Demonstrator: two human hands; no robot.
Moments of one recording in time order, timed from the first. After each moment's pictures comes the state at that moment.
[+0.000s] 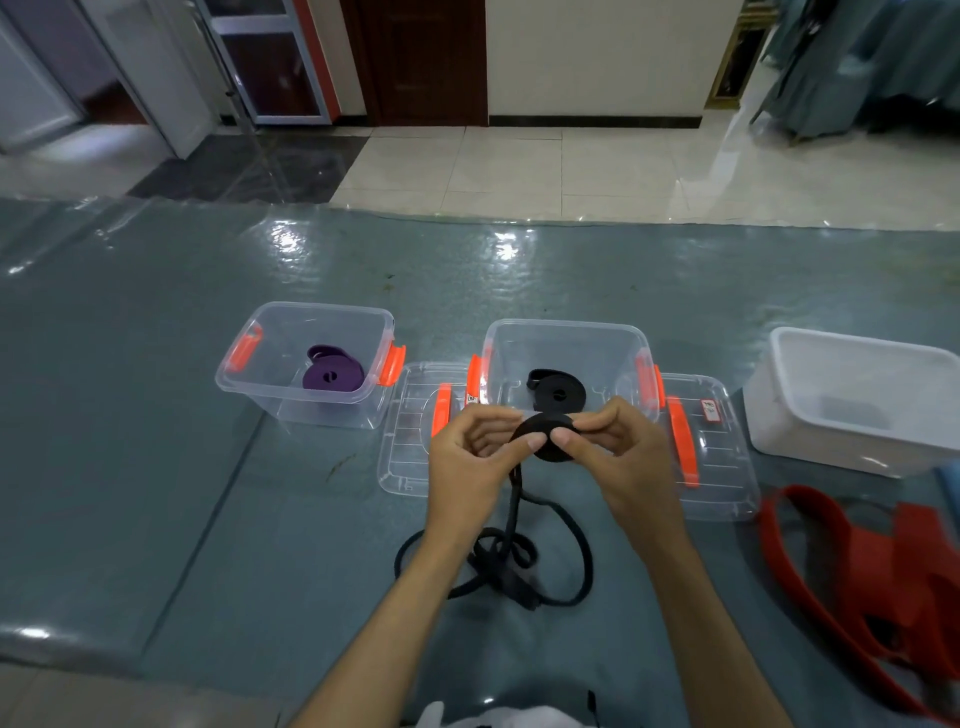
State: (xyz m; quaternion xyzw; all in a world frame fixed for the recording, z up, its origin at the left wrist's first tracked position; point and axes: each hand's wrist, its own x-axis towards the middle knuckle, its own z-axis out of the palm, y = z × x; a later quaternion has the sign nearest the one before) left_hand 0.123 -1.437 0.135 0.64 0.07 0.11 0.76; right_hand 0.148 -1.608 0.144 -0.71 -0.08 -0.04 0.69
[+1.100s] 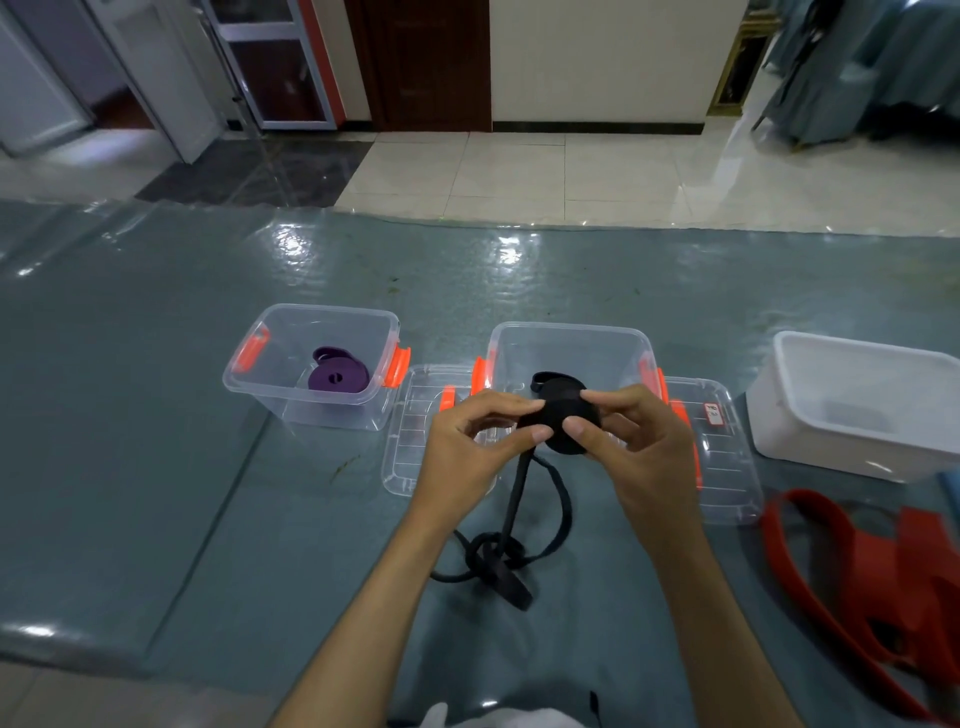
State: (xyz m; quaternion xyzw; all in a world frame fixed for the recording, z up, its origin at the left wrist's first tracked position) left_hand 0.131 -1.418 0.160 0.70 -0.06 0.12 0.70; right_hand 0.145 -1.607 0.165 -0.68 -0.13 -0.10 0.71
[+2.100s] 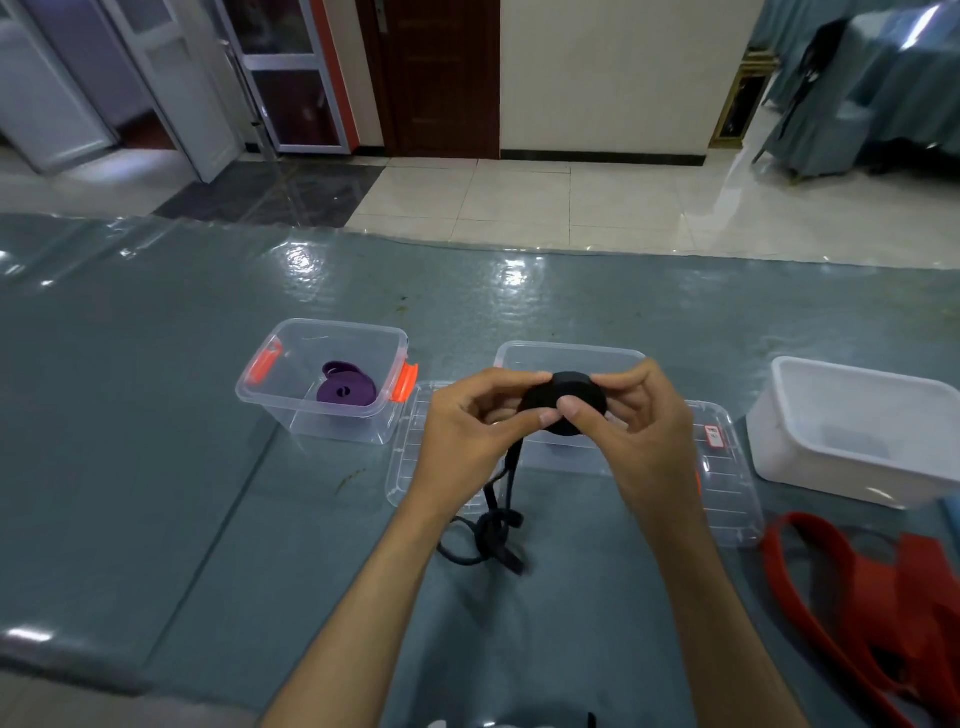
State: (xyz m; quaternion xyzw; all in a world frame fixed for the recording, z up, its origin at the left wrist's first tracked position) left_hand 0.137 -1.416 0.201 0.66 -0.10 0.13 0.74; right_hand 0.146 -1.592 0.213 -0.66 -0.10 -0.09 0.74
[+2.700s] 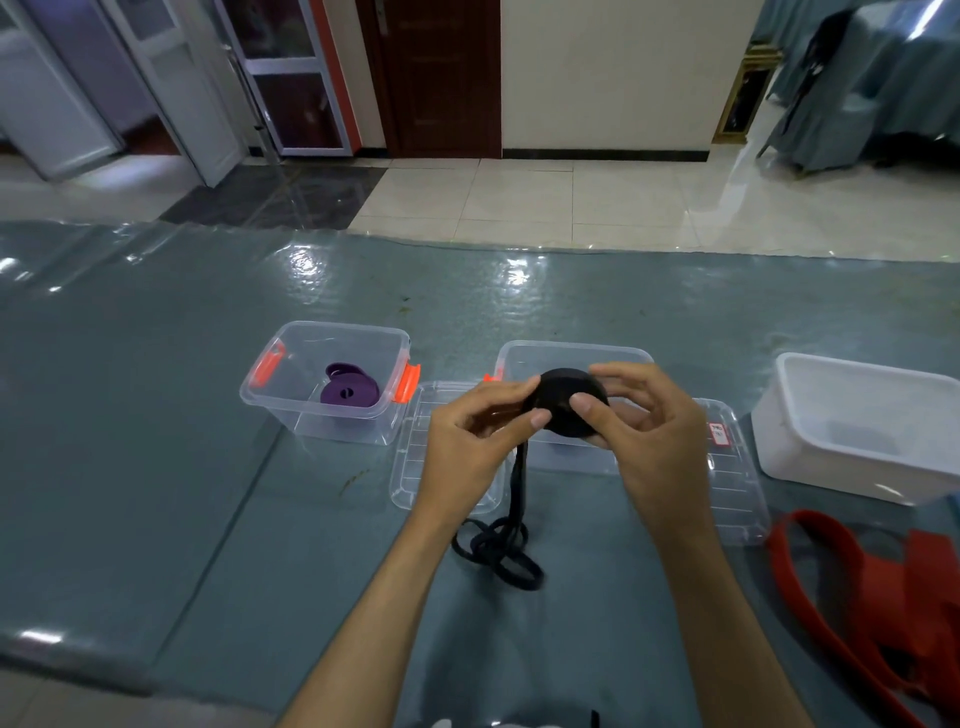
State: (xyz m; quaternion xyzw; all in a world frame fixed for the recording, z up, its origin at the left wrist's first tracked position) left_hand 0.131 -1.423 0.189 0.64 -0.05 0.16 0.75; right_hand 0.148 -1.599 0.210 -0.68 -0.10 -0.10 0.72
